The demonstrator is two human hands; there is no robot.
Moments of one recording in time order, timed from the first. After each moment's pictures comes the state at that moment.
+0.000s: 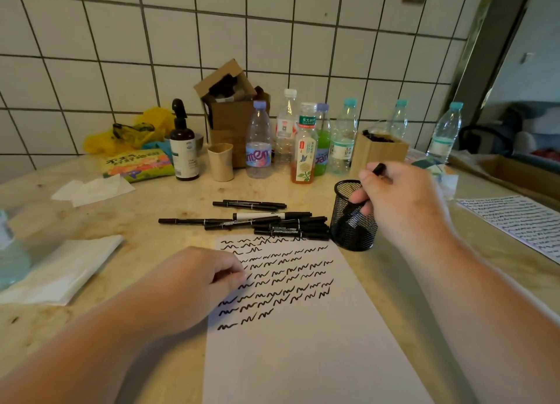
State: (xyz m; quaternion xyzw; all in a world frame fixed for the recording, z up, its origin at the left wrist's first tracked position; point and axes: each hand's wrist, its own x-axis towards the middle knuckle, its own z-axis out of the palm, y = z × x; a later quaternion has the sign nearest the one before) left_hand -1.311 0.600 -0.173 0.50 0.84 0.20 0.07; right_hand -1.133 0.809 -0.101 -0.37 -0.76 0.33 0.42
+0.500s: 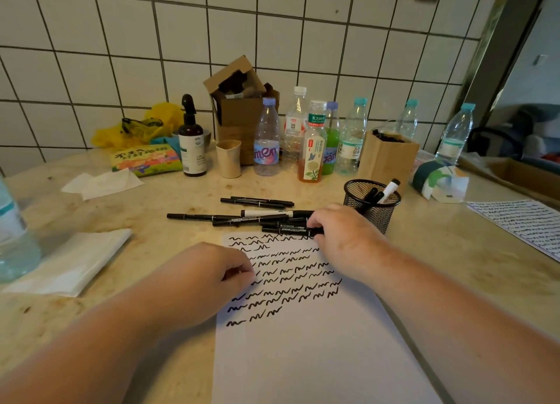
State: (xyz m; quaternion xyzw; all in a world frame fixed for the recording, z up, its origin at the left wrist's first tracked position) left_hand -1.309 0.601 -0.168 0.51 0.84 0.17 0.08; right_hand -1.178 0.795 -0.145 -0.27 -0.95 0.07 0.12
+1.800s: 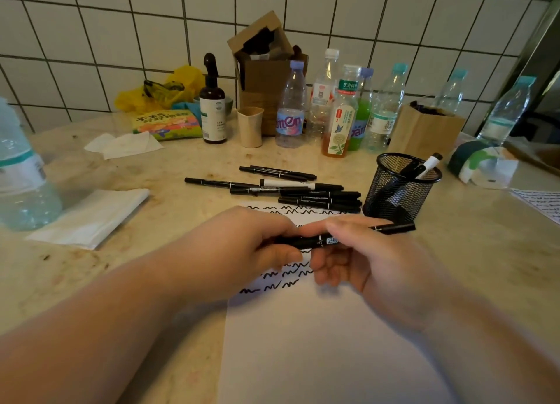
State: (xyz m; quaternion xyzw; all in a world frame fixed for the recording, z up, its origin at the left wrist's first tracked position) left_hand -1.286 0.605 -0.158 0.57 0.77 0.27 0.12; right_hand -1.134 0.747 -0.166 -0.11 -0.67 0.71 0.19
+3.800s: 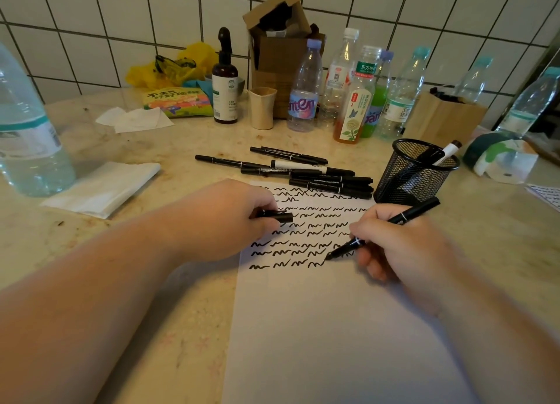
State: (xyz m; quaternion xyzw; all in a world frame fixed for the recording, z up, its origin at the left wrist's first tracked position) left_hand -1.303 0.599 -0.159 0.50 0.85 0.17 0.09; right_hand -1.130 0.755 -0.168 -0.30 -0.73 0.59 0.20
